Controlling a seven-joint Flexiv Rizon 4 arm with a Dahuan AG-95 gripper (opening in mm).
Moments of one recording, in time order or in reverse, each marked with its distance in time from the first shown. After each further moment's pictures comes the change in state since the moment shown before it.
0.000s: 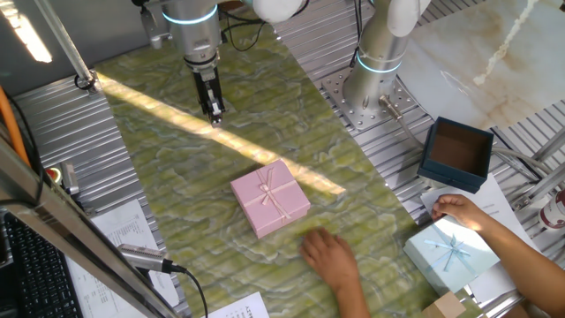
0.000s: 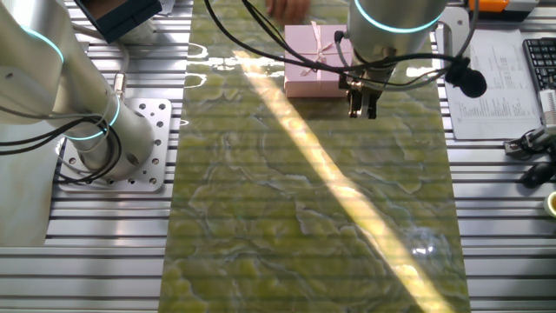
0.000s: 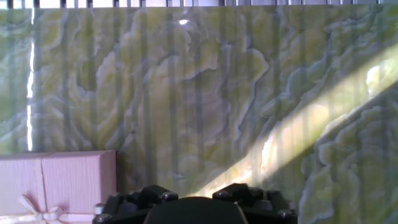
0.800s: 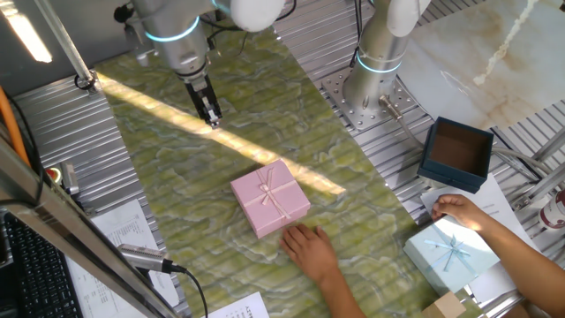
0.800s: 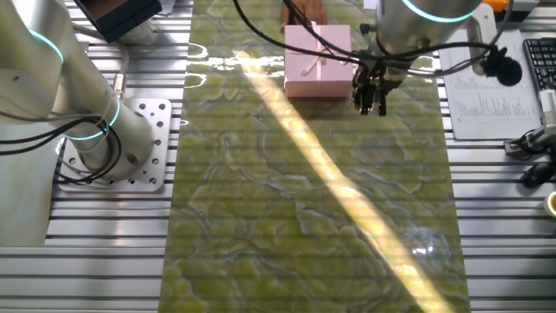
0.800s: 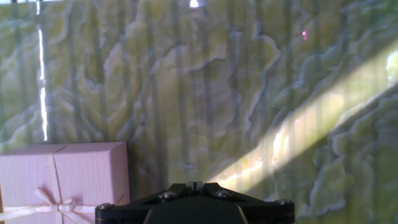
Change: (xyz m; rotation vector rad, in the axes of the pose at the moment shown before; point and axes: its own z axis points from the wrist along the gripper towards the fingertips) arm -0.005 0.009 0.007 0.016 0.120 -0.042
